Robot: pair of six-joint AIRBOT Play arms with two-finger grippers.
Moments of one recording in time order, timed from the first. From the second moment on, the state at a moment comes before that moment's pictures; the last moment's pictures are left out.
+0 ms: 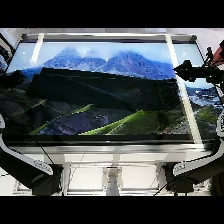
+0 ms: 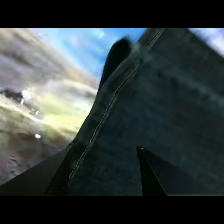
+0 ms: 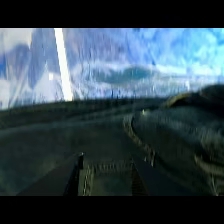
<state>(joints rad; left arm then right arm) 0.56 -1.91 1.82 1.12 -0.99 -1.28 -0.43 -1.69 1.58 -0.72 1.12 1.31</state>
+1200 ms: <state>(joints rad) 0.33 -1.91 1.85 1.45 -1.16 -1.39 -0.32 -1.69 1.59 -0.82 1.16 1.35</state>
